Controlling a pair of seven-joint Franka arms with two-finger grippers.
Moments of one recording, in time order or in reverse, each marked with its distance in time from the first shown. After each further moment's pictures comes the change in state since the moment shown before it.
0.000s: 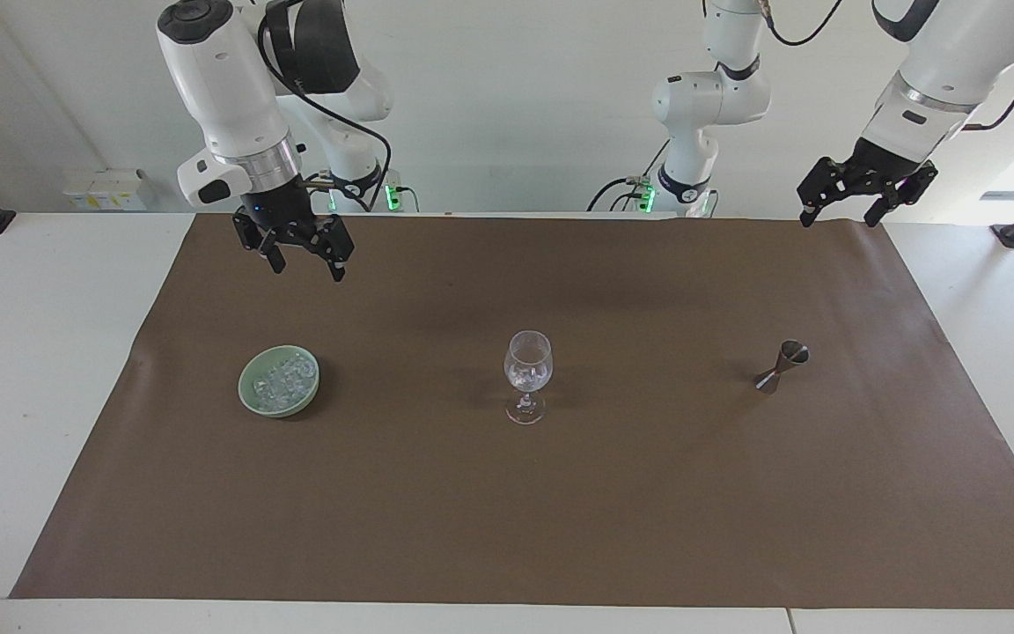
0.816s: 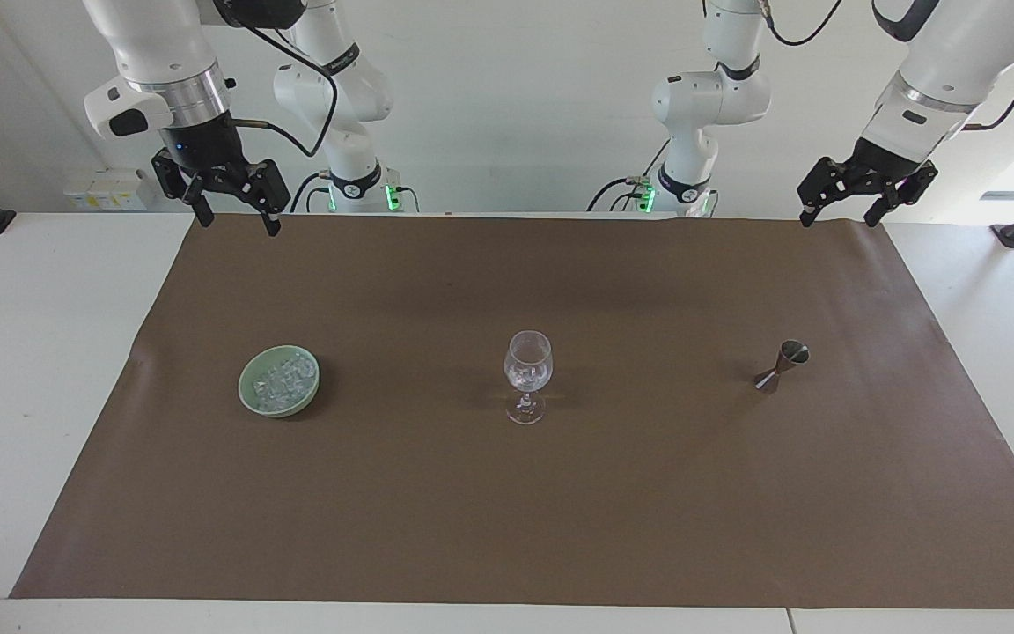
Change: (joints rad) left arm 0.000 0.000 0.000 0.000 0.000 0.000 0.000; right arm 0.131 0.015 -0.181 0.105 -0.001 -0.122 -0.099
